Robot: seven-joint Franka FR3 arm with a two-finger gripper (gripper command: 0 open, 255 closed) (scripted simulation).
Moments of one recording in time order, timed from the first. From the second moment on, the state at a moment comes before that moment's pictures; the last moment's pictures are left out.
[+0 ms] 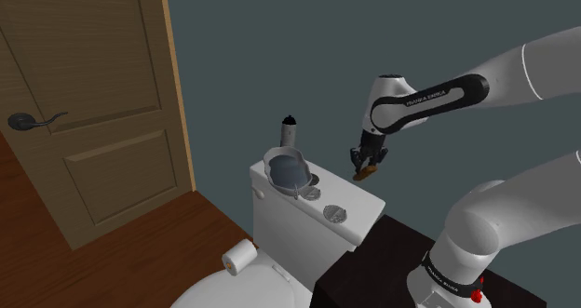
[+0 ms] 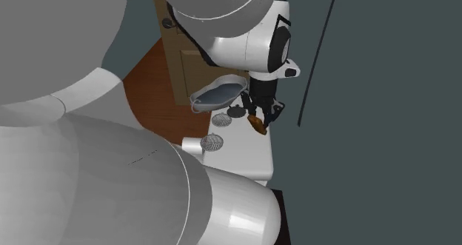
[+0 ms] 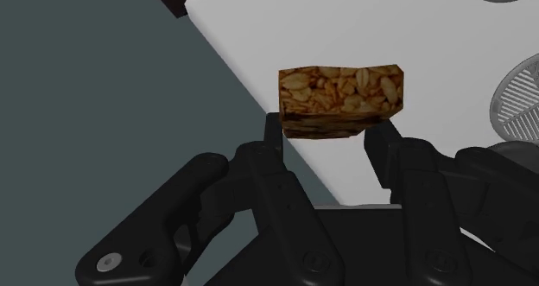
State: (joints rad) arm -0.14 -0.52 -0.09 -2.73 -0.07 2.21 0.32
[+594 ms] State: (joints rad) arm -0.14 -0.59 -0.08 -2.66 -0.06 2.06 0.32
